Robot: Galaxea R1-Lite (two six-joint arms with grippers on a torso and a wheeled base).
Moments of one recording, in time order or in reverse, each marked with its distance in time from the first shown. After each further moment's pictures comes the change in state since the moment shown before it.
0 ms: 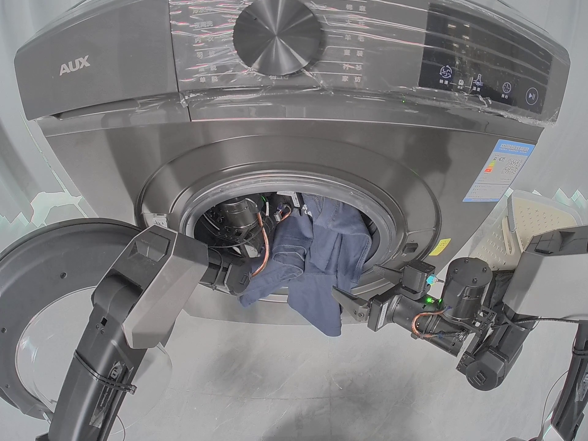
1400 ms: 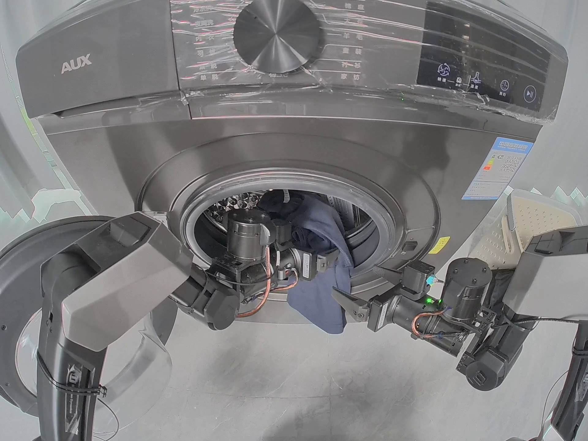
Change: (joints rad) left arm -0.086 -0.284 0.581 0.246 -0.168 -0.016; right arm 0.001 0.000 0.001 0.002 0.001 0.000
